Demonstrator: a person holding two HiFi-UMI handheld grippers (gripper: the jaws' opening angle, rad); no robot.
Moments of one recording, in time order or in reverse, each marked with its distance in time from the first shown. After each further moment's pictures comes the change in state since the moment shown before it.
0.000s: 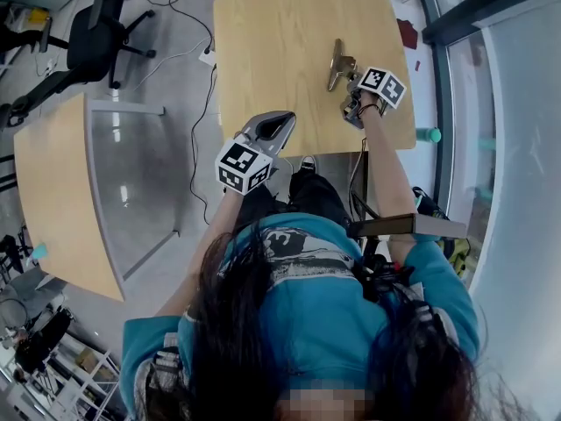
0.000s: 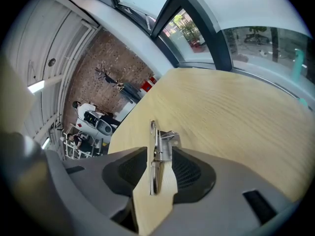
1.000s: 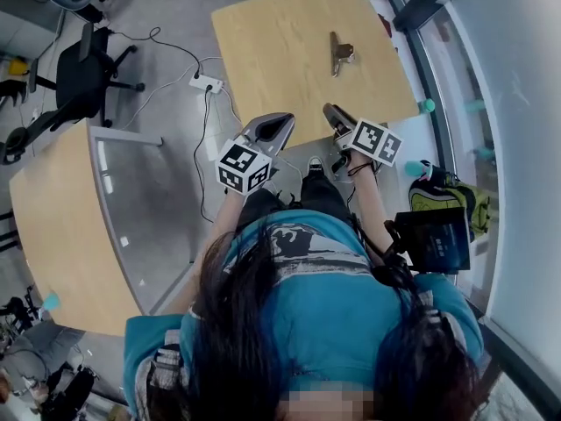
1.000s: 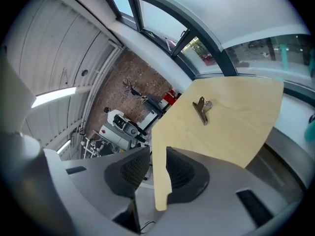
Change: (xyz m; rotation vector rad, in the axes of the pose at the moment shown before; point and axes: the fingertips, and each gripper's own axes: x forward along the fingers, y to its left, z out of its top) left arm -0.113 0.000 -0.012 0.052 -0.075 -0.180; right arm -0.163 0.156 -0.178 -0.041 -0.184 0.200
